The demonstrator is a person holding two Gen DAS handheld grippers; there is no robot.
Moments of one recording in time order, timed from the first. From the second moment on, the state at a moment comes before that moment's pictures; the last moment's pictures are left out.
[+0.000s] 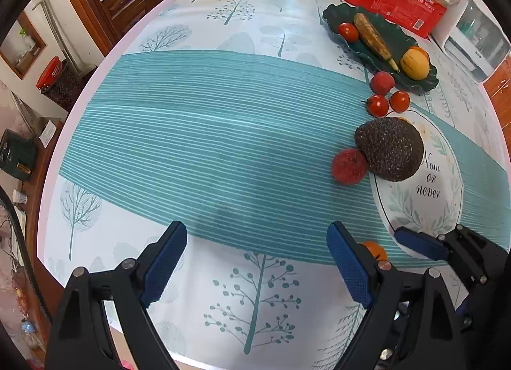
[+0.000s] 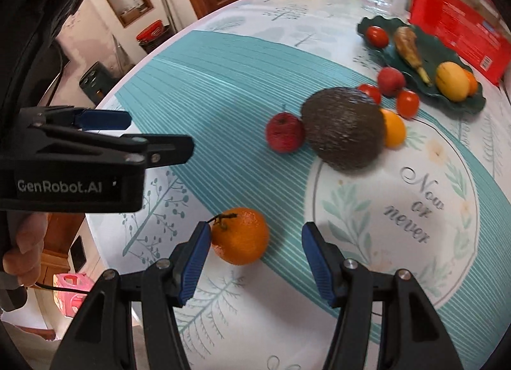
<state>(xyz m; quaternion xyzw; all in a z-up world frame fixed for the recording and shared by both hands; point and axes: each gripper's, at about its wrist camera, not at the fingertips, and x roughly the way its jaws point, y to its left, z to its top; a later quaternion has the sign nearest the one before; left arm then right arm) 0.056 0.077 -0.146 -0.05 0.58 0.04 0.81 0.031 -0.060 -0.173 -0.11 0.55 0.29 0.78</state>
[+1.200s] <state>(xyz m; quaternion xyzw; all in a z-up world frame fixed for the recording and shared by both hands) 0.108 0.017 -0.176 0.01 0.56 -0.08 0.82 0.063 -0.131 -0.179 -0.03 0.56 0.18 0.81</state>
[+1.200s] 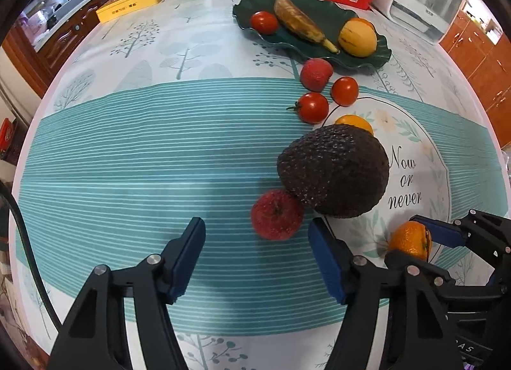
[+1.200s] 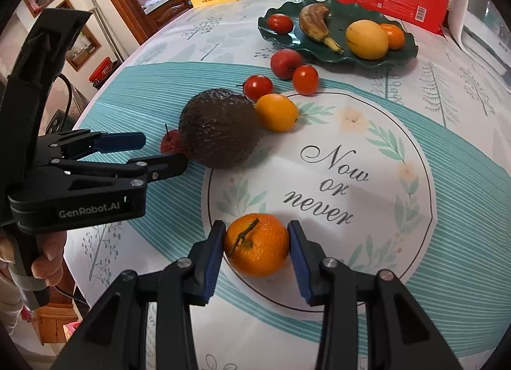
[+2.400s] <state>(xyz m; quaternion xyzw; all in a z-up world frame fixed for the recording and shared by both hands) 0.200 0.007 0.007 0.04 0.50 -0.10 0.86 0.187 -0.175 0.025 -0.03 0.47 0.15 0.87</state>
